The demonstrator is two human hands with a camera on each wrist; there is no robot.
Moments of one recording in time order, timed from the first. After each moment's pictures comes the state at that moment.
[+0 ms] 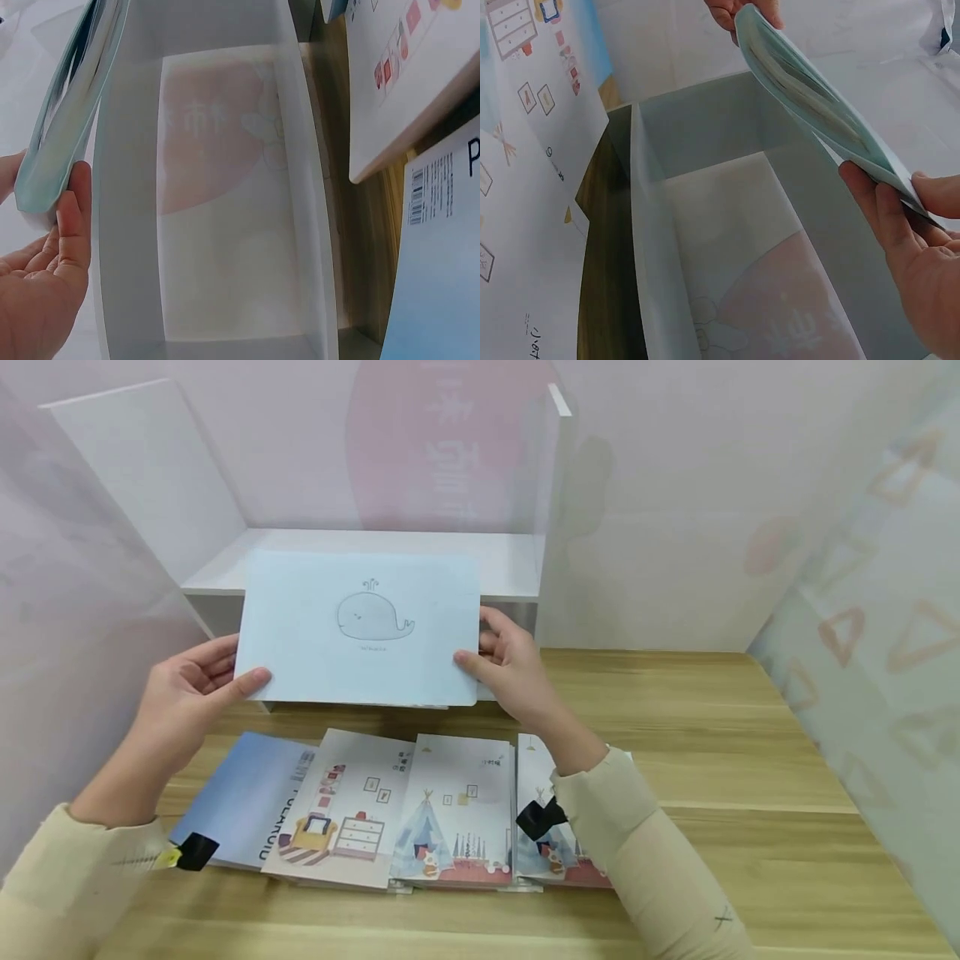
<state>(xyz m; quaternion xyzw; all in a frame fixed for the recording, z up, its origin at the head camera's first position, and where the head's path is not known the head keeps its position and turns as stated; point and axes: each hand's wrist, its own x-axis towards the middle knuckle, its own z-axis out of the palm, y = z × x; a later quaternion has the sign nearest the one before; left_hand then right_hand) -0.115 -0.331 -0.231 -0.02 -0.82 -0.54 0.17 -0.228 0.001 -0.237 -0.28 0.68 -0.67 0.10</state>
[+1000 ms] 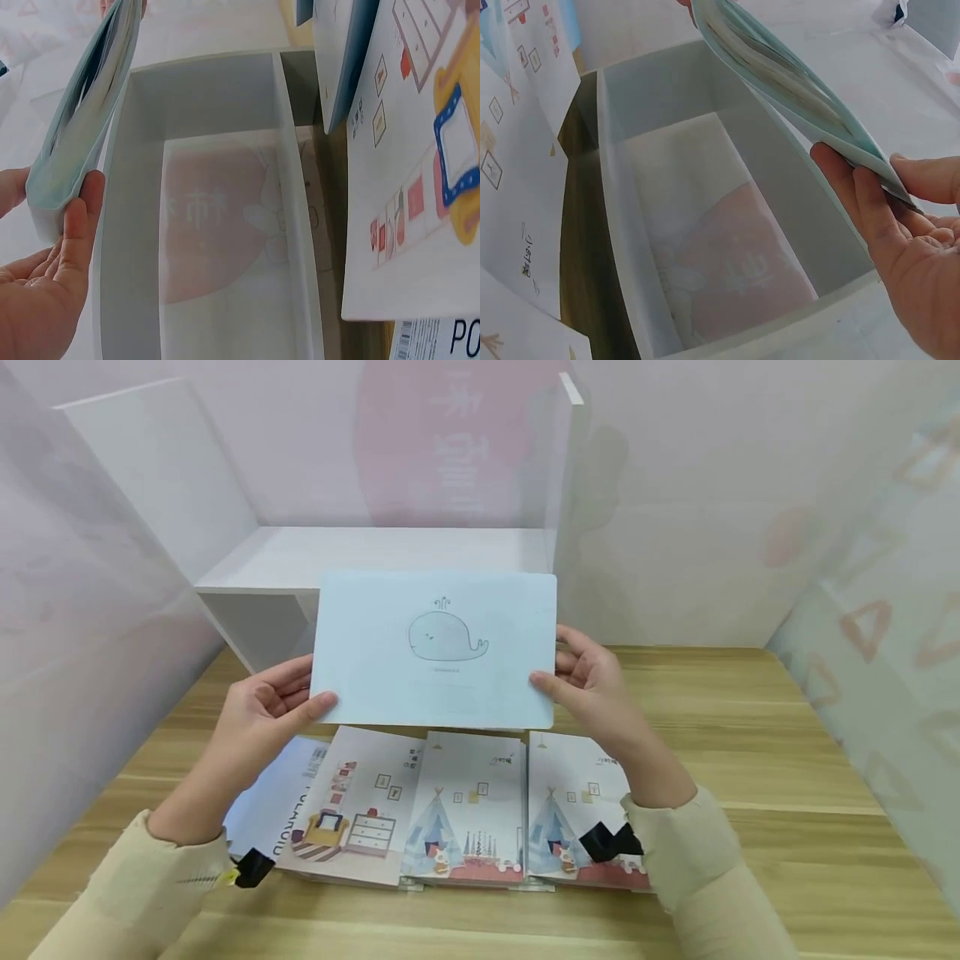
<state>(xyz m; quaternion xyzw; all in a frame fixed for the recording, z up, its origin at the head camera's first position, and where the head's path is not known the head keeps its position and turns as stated) -0.106 -0.276 -0.244 -0.06 -0.81 -0.57 0.13 -0.217 0.068 -0.251 -0.33 0.63 -0.70 0.08</state>
